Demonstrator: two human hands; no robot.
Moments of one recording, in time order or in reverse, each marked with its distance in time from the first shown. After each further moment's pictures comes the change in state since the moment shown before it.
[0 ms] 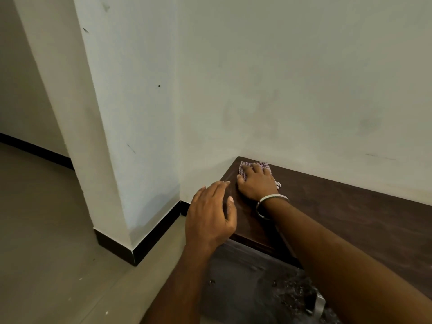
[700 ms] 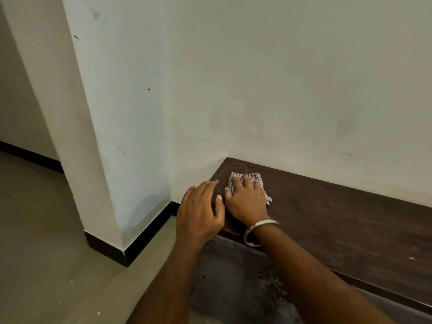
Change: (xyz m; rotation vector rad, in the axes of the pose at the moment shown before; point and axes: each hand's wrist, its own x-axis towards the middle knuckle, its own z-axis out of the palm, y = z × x) left_hand 0.000 -0.001 0.001 0.035 -0.020 0.009; right_hand -0.071 -0.014 0.000 0.037 0.063 0.043
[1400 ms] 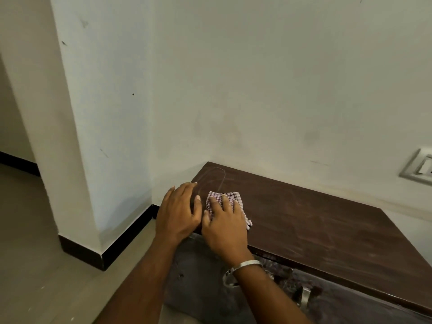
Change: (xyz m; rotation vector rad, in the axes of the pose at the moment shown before) left_hand 0.004 -0.002 0.000 -0.013 -0.033 0.004; right_hand -0.080 -0.001 -0.006 0.060 0.045 -0.030
